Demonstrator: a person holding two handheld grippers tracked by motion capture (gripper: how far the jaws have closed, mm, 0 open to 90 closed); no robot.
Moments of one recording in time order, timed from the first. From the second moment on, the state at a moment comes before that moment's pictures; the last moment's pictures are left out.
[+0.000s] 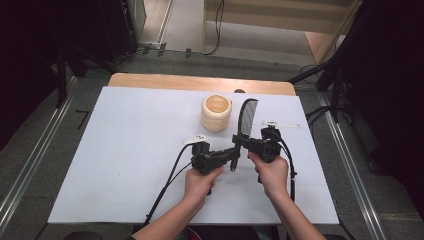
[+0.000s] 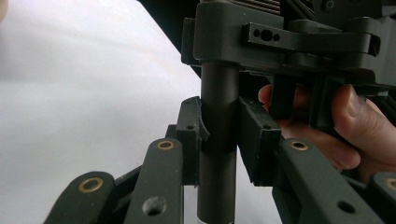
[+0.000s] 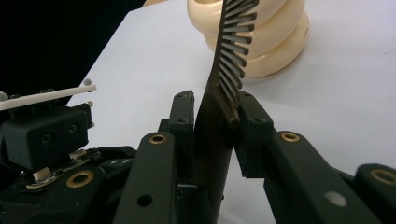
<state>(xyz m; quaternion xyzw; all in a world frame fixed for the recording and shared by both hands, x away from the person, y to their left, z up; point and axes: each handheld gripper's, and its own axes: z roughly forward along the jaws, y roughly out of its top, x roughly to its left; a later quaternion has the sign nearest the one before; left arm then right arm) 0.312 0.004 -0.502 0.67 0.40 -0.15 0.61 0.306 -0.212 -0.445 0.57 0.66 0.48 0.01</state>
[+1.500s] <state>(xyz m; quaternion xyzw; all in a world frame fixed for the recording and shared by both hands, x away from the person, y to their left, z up) 0.315 0.056 -0.475 0.79 0.34 -0.18 0.48 0.303 -0.219 -0.442 0.56 0.67 0.49 0.05</state>
